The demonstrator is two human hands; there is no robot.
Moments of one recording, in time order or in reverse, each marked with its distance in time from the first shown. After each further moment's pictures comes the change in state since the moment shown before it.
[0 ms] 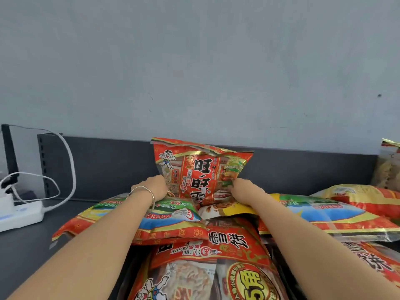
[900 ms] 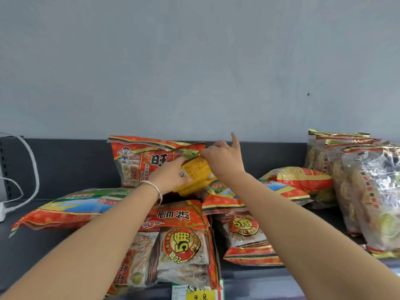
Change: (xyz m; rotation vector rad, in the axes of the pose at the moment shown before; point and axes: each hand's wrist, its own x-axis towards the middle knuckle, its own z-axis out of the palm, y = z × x) left_hand -0.096 0.123 -0.003 -0.213 0.116 0.533; right_hand -0.088 0.037 -0.070 -0.453 0.710 -0.376
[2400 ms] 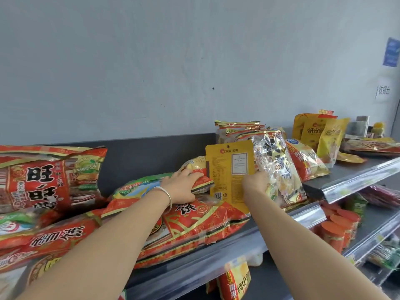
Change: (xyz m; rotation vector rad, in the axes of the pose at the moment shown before) left_hand 0.036 0.190 0.128 0.287 -0.346 0.437; right_hand -0.183 0.194 0.000 0.931 0.252 1.607
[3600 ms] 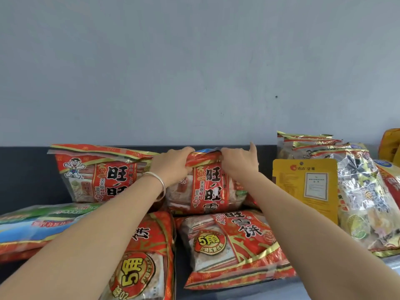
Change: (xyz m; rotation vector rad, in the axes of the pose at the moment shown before) left_hand -0.057 -0.132 -0.061 0.062 0.462 -0.309; right_hand -0.060 -0.081 0.153 -1.030 -0.183 -1.198
